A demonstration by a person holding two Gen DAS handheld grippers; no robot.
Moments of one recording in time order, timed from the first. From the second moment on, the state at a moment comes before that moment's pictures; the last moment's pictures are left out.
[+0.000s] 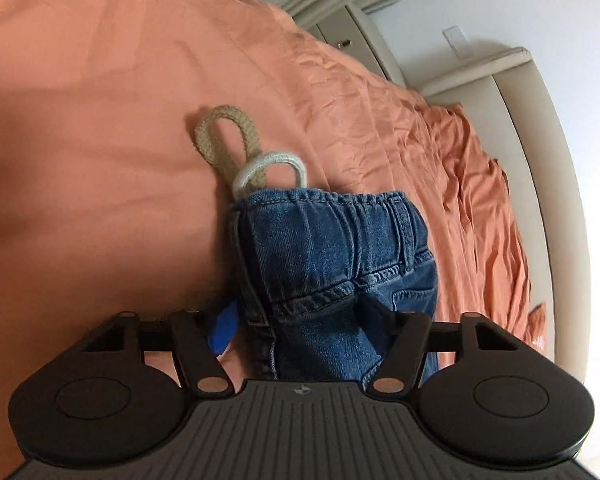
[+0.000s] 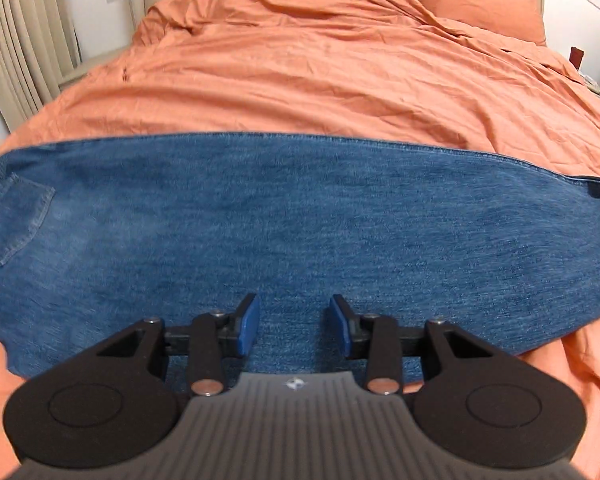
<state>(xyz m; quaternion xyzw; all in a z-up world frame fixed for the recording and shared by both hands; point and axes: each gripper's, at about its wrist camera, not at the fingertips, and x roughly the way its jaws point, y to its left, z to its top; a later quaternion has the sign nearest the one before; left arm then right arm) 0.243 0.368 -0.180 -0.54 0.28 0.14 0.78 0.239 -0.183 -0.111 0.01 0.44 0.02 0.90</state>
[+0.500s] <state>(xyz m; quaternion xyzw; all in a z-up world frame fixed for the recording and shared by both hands) 0.269 0.352 -0.126 -0.30 0.34 0.16 0.88 0.246 -0.185 -0.123 -0.01 0.47 0.01 0.88</state>
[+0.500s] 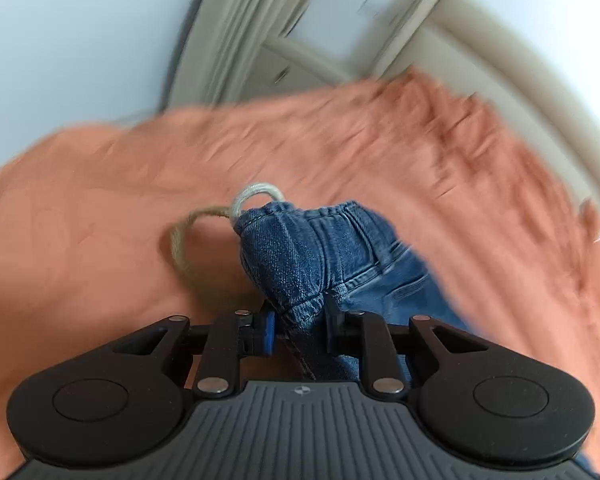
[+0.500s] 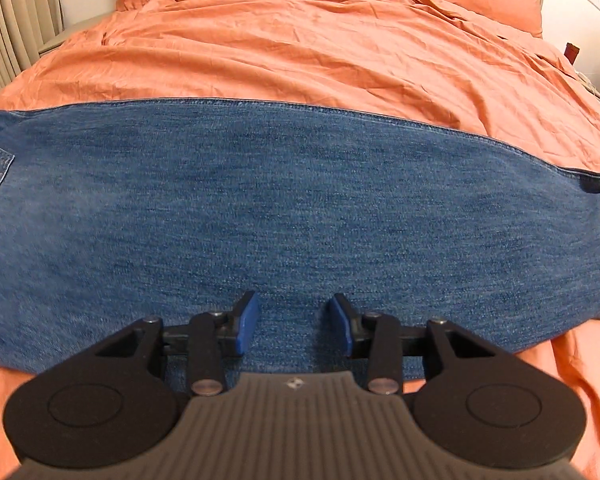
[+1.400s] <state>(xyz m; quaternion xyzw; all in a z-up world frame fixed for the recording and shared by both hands) 0.218 0.217 -0.088 0.04 0.40 -0.01 0.92 0.142 -0.037 -0.127 -0.14 0.36 0.26 0.88</state>
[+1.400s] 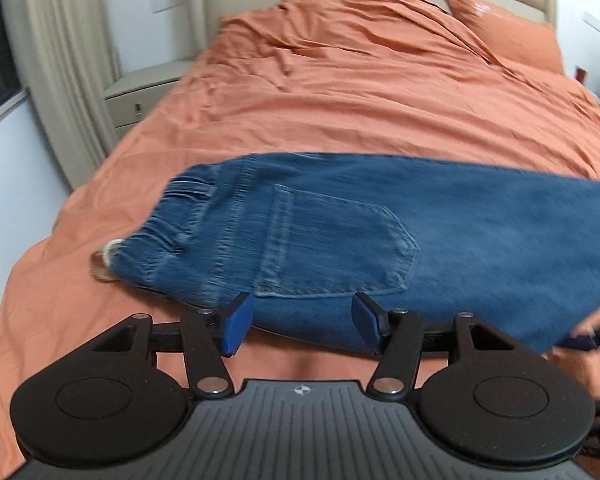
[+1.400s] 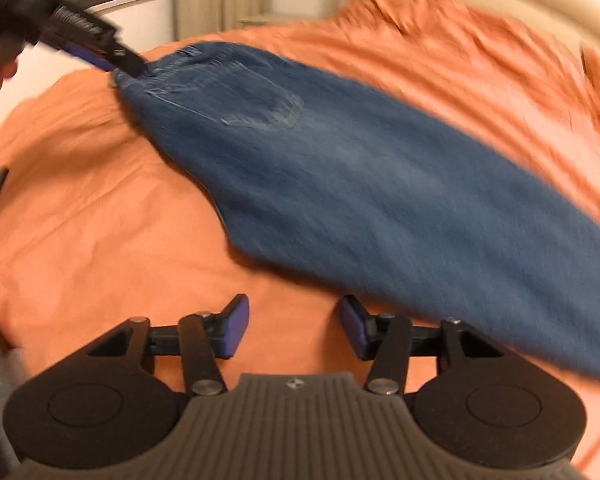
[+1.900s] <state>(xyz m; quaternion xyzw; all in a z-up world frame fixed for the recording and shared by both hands) 0.224 0.214 -0.093 0.00 0.42 -0.05 0.91 0.162 0.001 -0.132 -0.17 0.35 0.26 0.88</state>
